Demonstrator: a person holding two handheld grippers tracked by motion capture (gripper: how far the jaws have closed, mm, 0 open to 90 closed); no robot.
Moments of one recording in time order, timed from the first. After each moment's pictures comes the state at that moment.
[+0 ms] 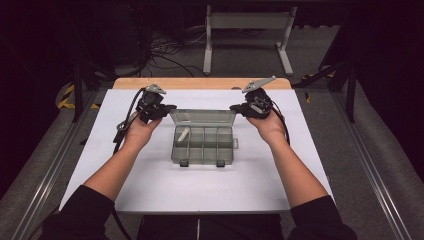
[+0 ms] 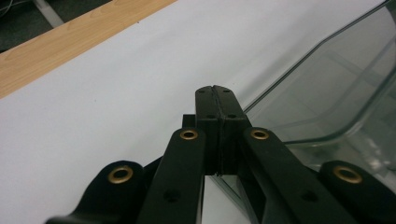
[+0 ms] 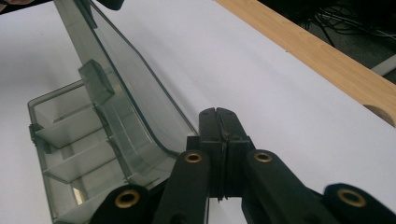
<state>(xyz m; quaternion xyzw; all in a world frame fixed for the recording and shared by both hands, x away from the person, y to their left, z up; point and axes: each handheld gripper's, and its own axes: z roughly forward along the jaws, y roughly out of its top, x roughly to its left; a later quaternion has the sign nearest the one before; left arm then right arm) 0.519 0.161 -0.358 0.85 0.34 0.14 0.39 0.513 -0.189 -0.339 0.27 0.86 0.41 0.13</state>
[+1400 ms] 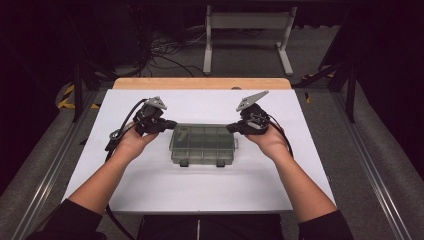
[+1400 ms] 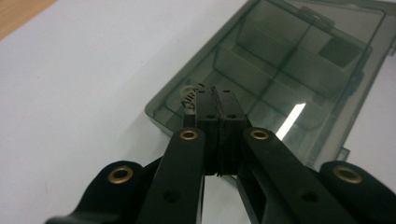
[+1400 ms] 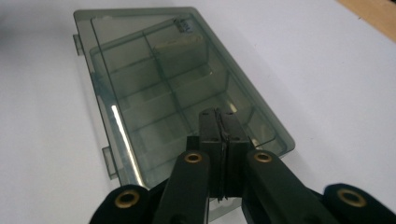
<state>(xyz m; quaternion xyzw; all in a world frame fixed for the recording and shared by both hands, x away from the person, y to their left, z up) 0.480 0.160 -0.362 0.89 0.27 0.08 0.35 0.474 -0.176 -0.352 0.23 0.90 0.37 0.08</state>
